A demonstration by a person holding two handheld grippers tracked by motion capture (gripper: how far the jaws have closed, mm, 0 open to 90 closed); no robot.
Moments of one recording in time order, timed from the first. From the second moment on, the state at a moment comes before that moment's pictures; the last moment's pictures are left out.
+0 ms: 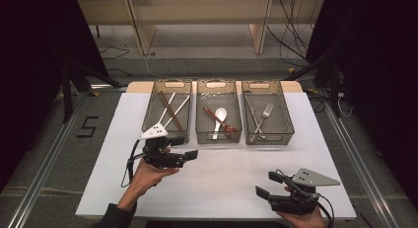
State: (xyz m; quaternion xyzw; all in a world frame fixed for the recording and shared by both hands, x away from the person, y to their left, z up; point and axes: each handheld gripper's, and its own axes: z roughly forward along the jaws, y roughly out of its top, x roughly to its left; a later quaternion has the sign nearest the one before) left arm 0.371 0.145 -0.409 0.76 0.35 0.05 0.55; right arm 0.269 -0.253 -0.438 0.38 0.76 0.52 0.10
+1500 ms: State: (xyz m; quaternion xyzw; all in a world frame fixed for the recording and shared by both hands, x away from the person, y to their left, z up) left arm 0.317 0.198 -0.447 0.75 0.37 0.08 0.55; right arm 0.268 -0.251 -0.442 0.38 0.75 0.52 0.13
